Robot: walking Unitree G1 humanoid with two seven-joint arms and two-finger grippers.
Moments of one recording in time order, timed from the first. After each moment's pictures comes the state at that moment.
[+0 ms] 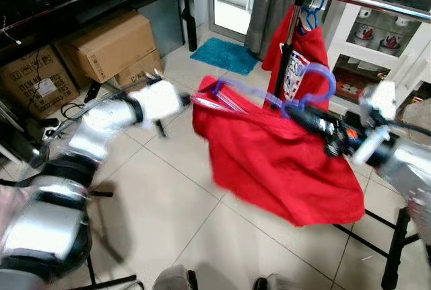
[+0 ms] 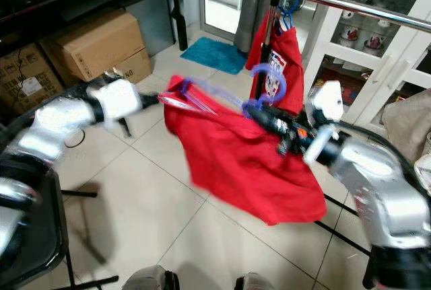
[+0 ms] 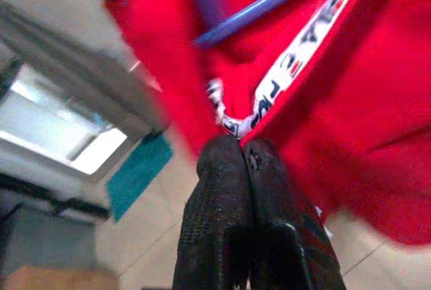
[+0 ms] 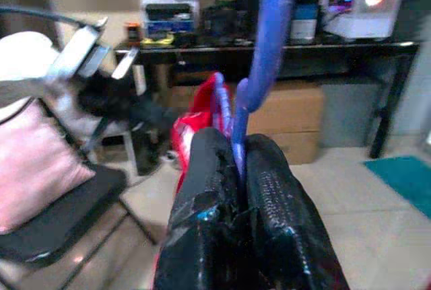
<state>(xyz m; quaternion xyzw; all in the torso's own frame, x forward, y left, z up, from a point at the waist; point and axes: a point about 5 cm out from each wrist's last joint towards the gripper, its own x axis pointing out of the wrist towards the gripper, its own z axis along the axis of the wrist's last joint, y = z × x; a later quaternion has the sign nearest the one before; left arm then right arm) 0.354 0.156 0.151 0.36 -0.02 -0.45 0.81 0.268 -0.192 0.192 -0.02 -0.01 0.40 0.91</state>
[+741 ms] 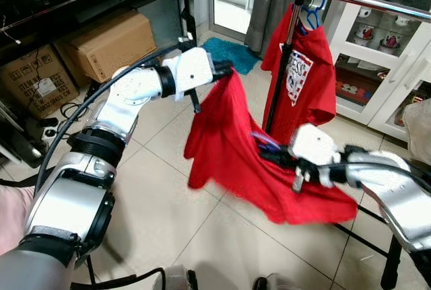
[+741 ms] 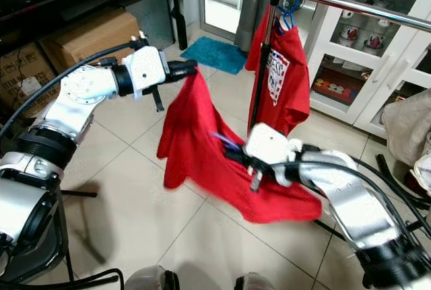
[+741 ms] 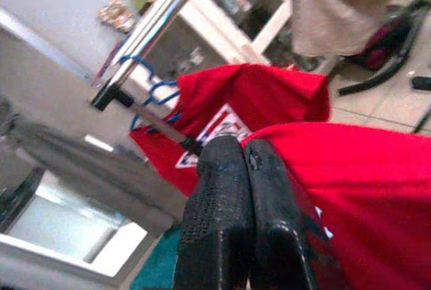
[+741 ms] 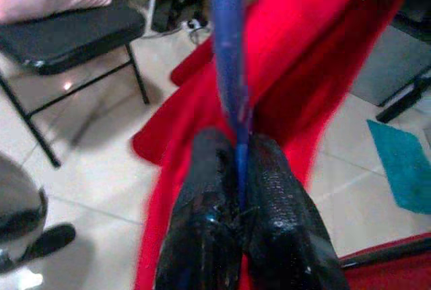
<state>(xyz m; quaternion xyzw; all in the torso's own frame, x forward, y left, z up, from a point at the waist) 0.364 0.105 0.219 0.37 -0.15 -0.49 0.77 0.267 -0.156 0.149 -0.26 0.09 0.48 0.83</state>
